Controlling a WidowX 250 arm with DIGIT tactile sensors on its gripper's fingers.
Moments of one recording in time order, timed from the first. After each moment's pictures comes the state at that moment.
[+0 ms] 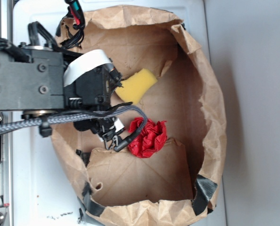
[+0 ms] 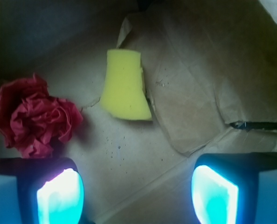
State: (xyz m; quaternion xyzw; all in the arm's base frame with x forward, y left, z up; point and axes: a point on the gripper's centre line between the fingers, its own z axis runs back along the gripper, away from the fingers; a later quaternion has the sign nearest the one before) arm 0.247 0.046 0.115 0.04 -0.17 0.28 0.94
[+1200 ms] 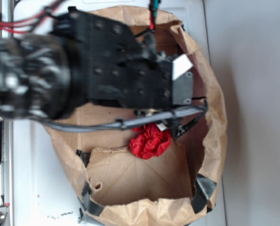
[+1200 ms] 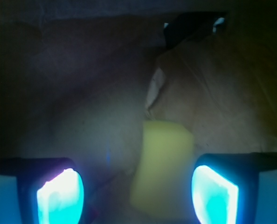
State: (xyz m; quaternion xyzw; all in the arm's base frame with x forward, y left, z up) arm 0.315 0.061 0.079 0.06 -0.16 0.30 0.94
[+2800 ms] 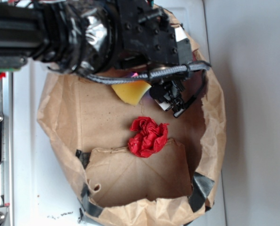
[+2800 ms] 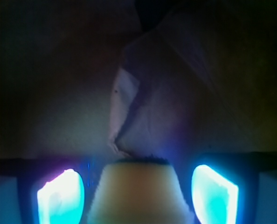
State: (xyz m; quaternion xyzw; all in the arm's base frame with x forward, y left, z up) arm 0.315 0.096 0.046 0.04 -0.14 0.34 0.93
